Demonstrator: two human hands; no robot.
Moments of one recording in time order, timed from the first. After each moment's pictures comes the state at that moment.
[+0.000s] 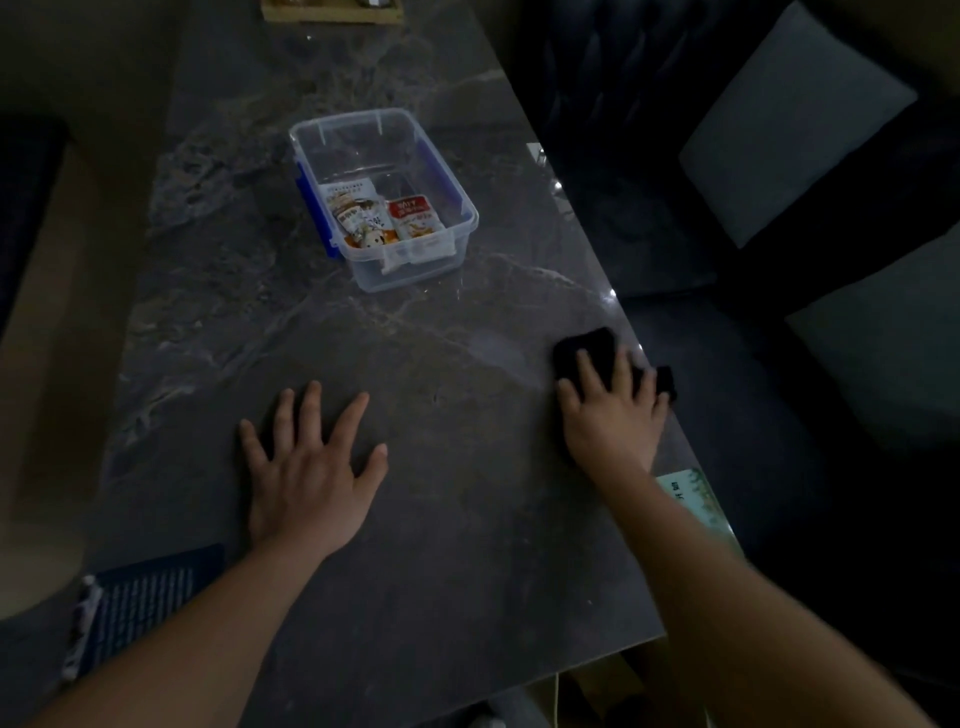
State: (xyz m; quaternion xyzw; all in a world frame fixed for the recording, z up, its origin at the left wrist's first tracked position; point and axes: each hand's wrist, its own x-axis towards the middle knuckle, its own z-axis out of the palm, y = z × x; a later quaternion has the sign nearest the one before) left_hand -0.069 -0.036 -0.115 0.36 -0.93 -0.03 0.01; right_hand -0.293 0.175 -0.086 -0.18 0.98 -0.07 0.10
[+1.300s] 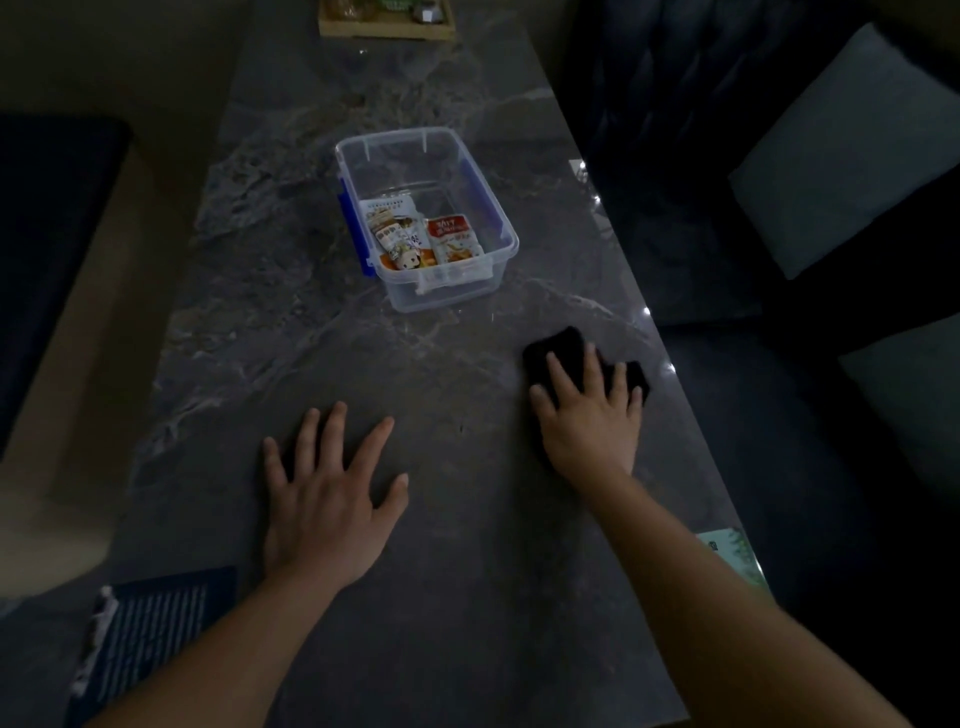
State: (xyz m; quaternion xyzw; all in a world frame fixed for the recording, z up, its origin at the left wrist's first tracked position) left_hand -0.069 -0.035 -0.110 0.36 -0.93 -0.02 0.01; right_hand -0.301 0.116 -0.084 -0.29 0.95 -0.08 0.12
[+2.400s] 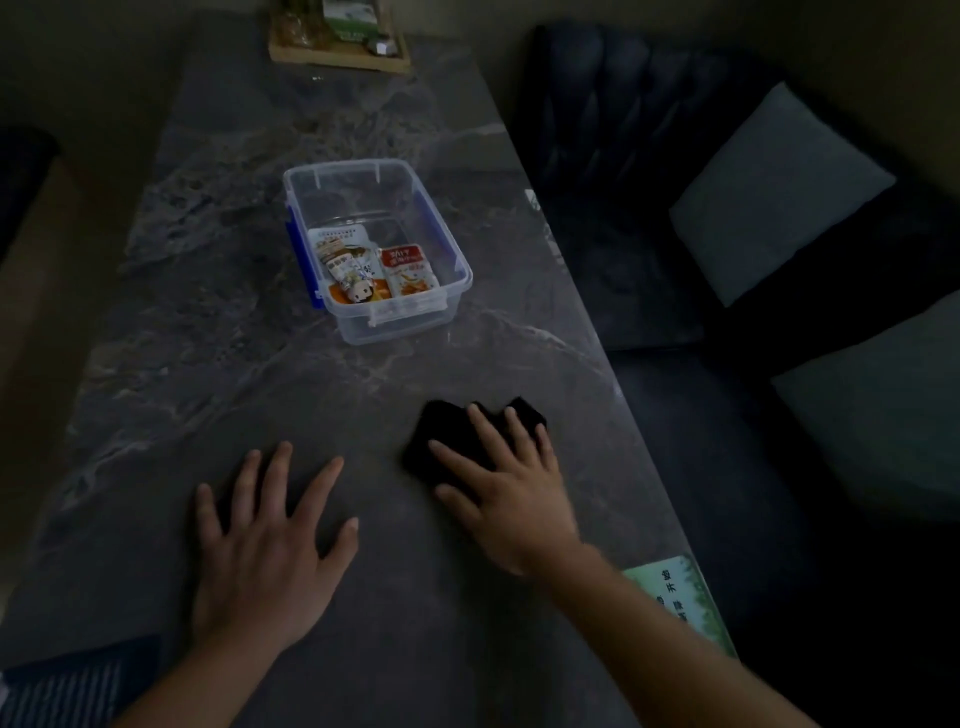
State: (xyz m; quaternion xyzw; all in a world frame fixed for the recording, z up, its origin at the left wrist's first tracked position) left_hand -0.069 -0.034 -0.105 0.36 -0.93 -0.01 0.01; right_hand -0.272 0.129 -0.108 -0.47 0.88 -0.06 0.05
